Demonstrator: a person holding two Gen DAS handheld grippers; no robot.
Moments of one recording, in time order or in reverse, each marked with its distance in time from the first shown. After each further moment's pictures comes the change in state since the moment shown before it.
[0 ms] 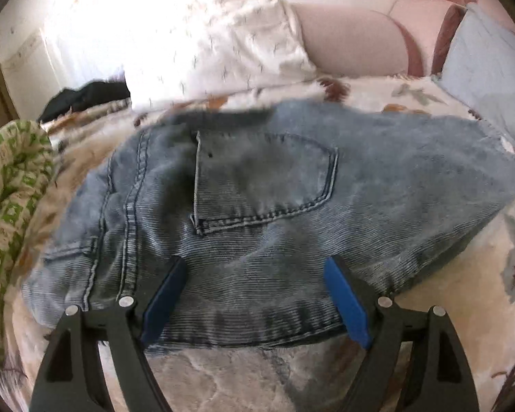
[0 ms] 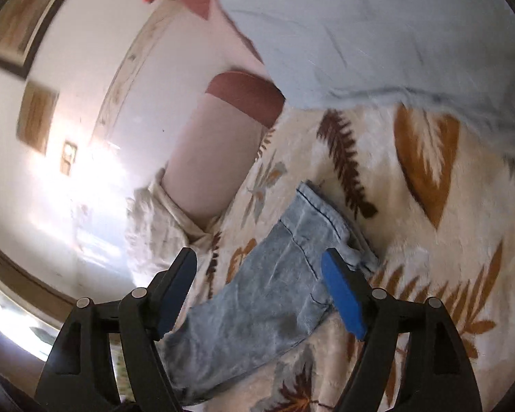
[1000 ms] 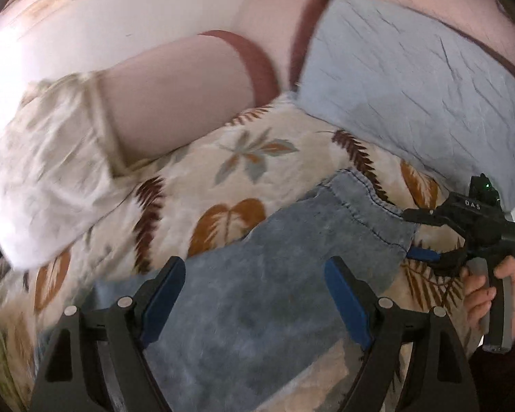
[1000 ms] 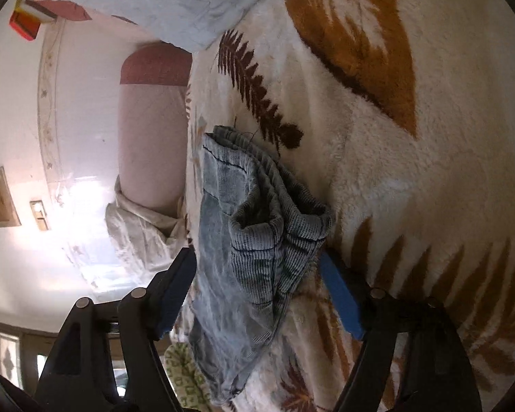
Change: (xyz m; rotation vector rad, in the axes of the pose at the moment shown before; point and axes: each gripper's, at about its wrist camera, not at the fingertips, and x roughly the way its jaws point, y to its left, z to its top) left arm -0.053 -0.196 0.182 0.397 0.002 -0.383; right arm 0.052 -0.082 -0.004 0.380 0.225 -0.045
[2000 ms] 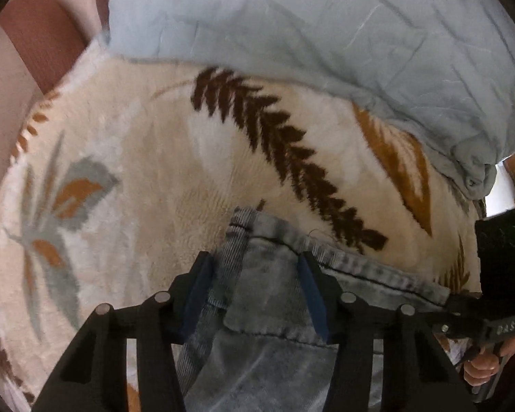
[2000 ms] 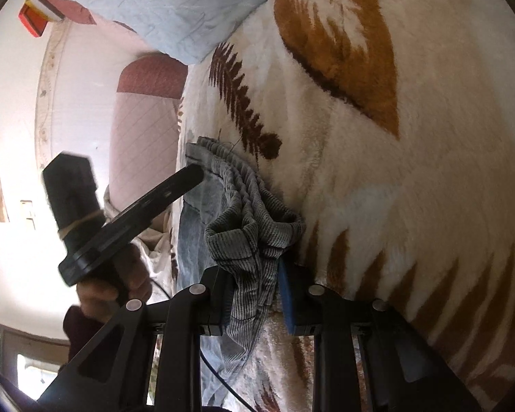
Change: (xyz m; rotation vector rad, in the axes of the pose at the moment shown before) left arm 0.223 -0.093 0.103 0.369 0.361 -0.466; right arm 0.006 -0.012 -0.011 -0.045 -0.094 -0.031
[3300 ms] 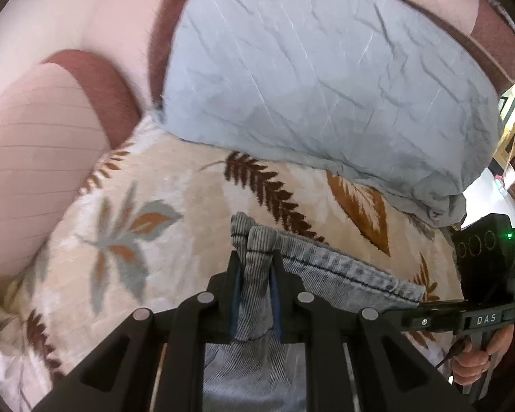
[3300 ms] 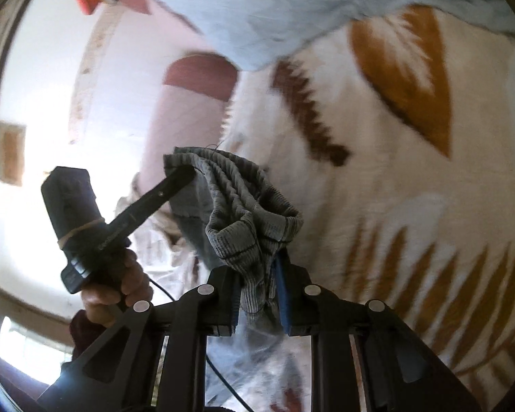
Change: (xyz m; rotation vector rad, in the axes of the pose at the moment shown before) left arm -0.123 -0.016 -0.054 -0.015 -0.336 0.084; right arm -0.016 0.044 -0.020 -0.170 -0.073 0.097
